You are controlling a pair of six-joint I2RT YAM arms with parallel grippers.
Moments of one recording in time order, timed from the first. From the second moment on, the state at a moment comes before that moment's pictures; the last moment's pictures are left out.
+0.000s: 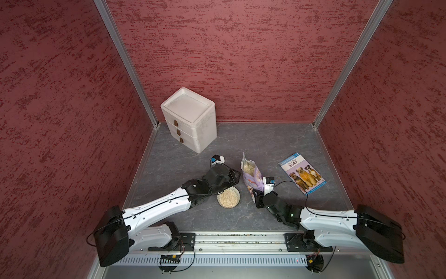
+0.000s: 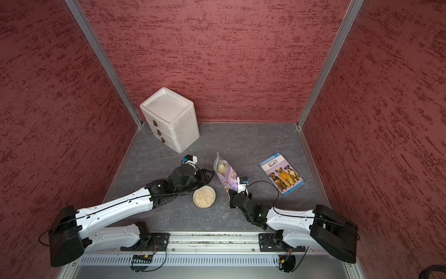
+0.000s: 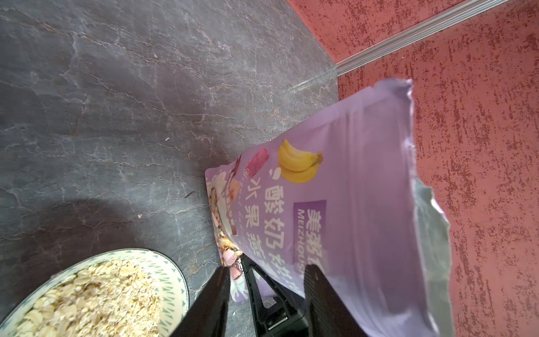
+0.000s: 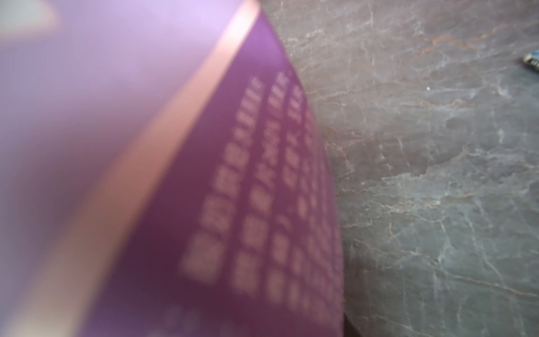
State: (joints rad) left arm -0.92 1.17 0.78 -0.17 -0.11 -1.17; right arm 1.05 1.18 0.25 0.31 0.49 0.75
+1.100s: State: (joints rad) left arm -0.93 1.35 0.78 -0.12 -0.05 -1.24; right arm 1.04 1.00 0.28 0.25 0.43 0.69
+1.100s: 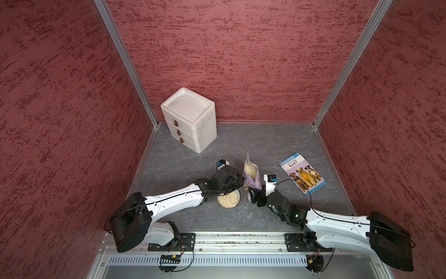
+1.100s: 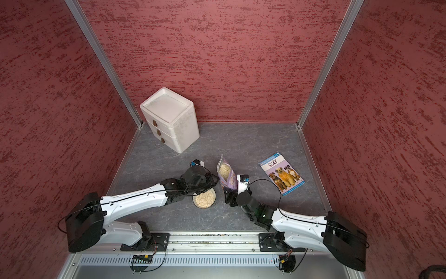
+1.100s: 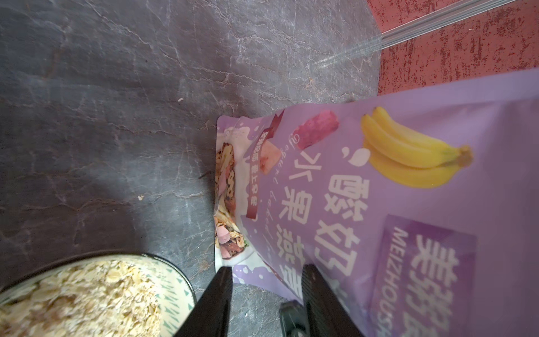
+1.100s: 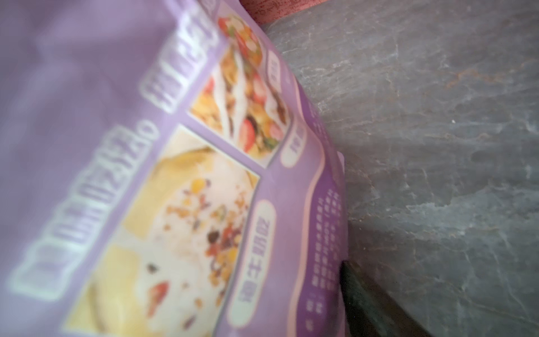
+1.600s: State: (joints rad) left arm -0.94 1.39 0.80 -0.09 -0.04 -1.24; right arm 1.04 0.83 0.67 -0.31 0.39 0.62
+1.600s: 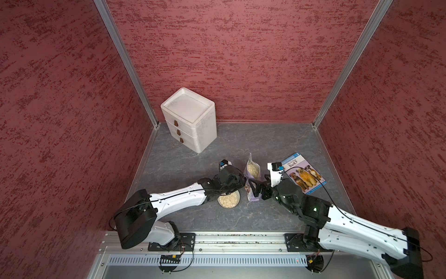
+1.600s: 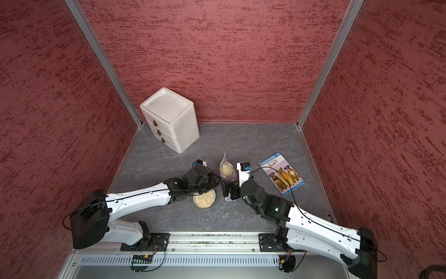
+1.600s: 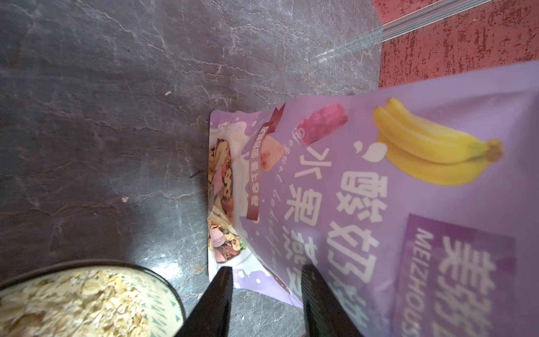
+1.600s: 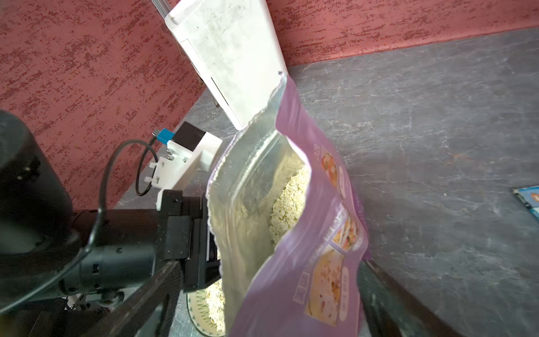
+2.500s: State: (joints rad) left arm -0.94 1.39 0.80 -0.08 -0.05 -1.24; right arm 1.04 1.29 1.22 -0.93 0.44 0.70
